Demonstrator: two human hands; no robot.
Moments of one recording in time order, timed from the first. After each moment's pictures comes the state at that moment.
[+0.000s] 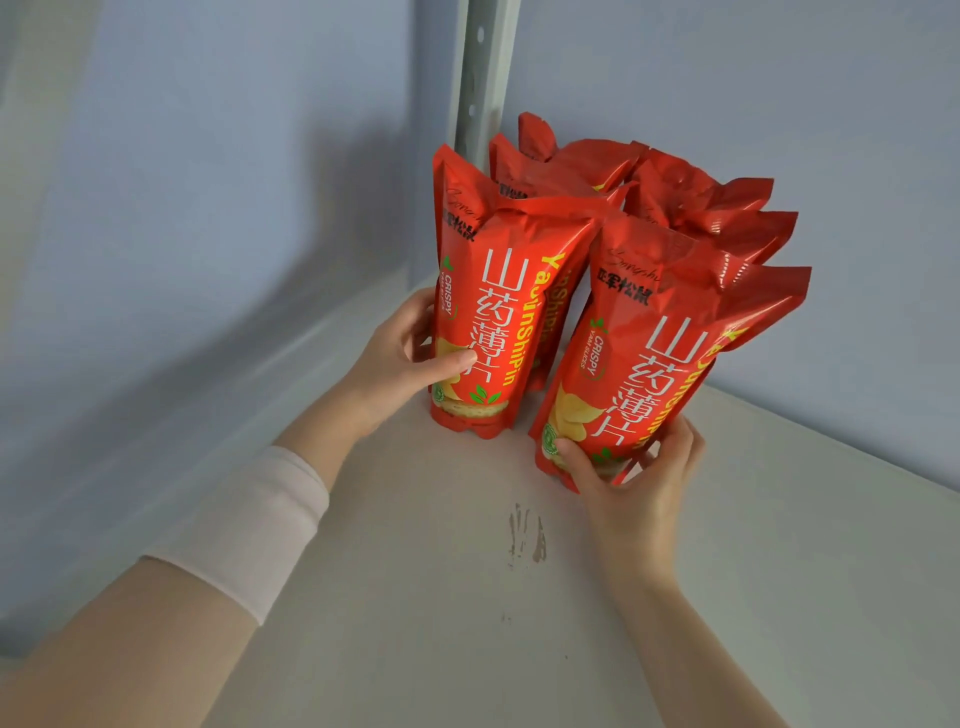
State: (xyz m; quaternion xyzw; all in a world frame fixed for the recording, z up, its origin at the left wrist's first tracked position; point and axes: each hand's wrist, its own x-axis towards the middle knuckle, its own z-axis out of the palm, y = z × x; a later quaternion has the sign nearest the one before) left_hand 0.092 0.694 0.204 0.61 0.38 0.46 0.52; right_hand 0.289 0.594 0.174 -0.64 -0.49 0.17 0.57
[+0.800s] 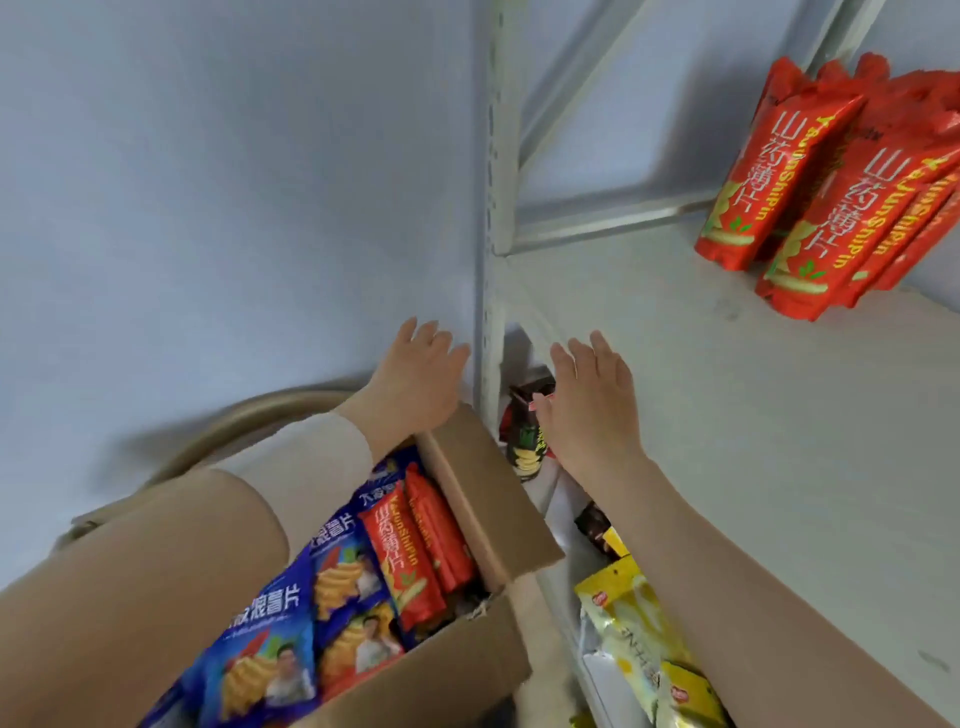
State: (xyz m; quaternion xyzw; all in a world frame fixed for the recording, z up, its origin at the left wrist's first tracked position) left_hand 0.048 0.253 0.197 0.60 0.78 -0.15 -0.06; right_hand 0.212 0.330 0.191 -0.39 -0.92 0.02 0.07
